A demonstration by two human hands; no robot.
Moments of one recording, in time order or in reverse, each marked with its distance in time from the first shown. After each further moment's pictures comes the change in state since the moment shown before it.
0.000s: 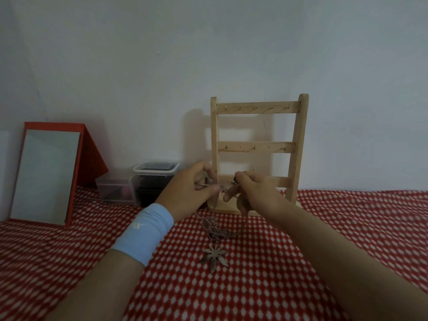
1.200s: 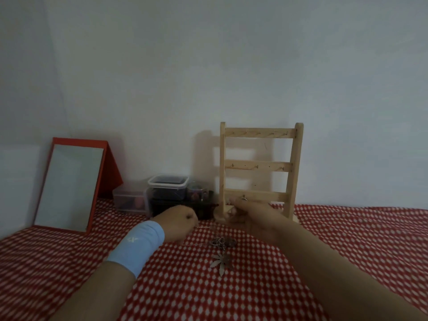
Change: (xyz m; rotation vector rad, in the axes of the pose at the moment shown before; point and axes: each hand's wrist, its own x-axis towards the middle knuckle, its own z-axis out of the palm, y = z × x) left_hand -0.032 -0.011 -0.035 0.220 -0.347 -0.439; right_hand -0.013 -0.007 0.014 0.467 -0.074 0.320
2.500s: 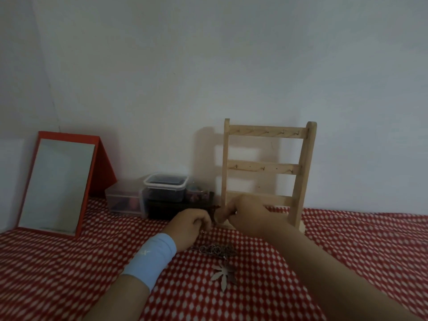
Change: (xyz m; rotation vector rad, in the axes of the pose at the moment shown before) left_hand 0.042 -0.018 0.032 -0.151 0.163 0.227; right_hand 0.029 -0.014 0.014 -1.273 0.066 -0.261
